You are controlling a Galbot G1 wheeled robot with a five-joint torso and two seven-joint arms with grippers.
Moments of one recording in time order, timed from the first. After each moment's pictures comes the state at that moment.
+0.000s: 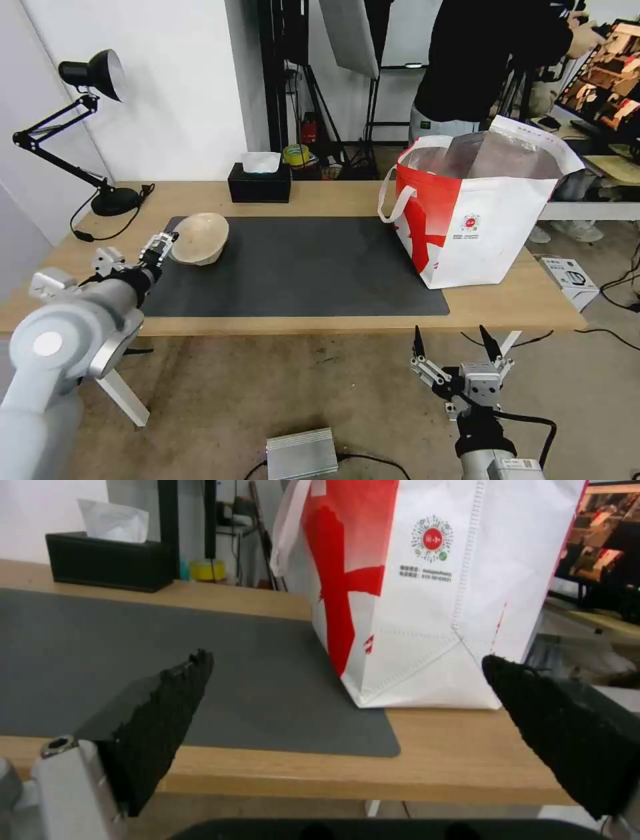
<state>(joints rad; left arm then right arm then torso) 1.08 -0.98 -0.65 -2.15 -1.79 0.20 -0.97 -1.82 0.98 0.14 2.44 0.01 -0.04 0.74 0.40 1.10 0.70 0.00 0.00</state>
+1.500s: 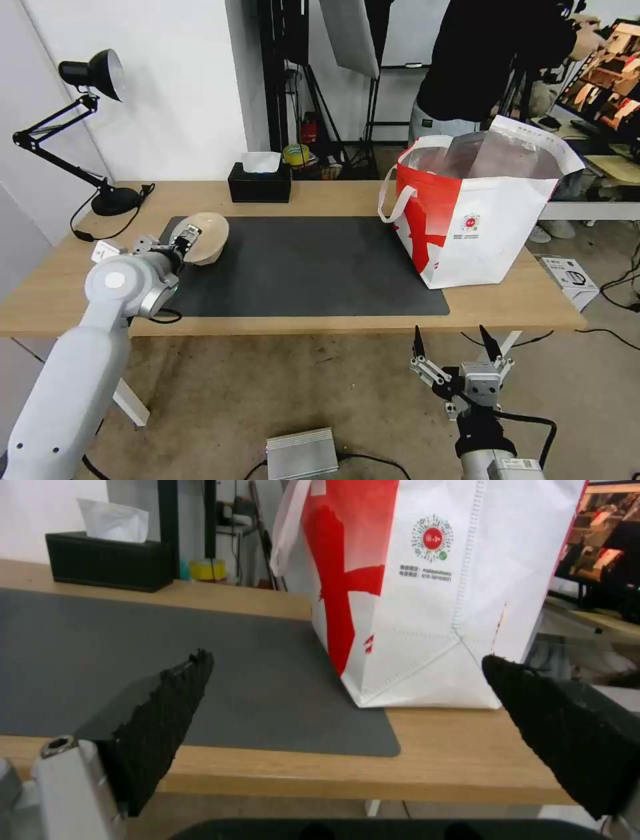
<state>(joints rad) 0.79 -1.02 -0.43 -1.83 -1.75 0.21 -0.99 -1.82 0.98 0.14 2.44 0.01 -0.04 0.74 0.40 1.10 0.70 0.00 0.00</state>
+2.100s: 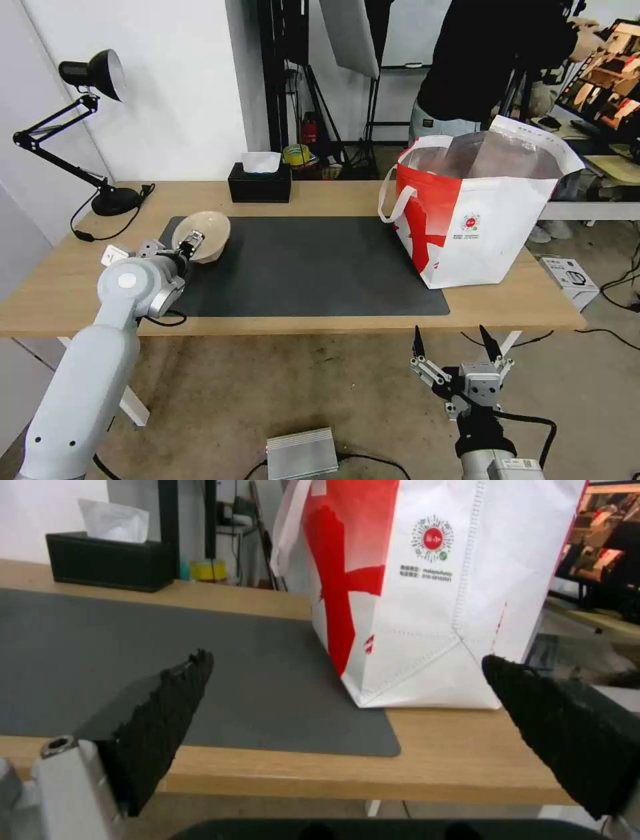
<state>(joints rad) 0.81 -1.06 -0.44 -1.79 -1.70 0.24 -0.98 -1.82 0.98 0.14 2.44 0.01 -0.04 0.74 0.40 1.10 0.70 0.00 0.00</state>
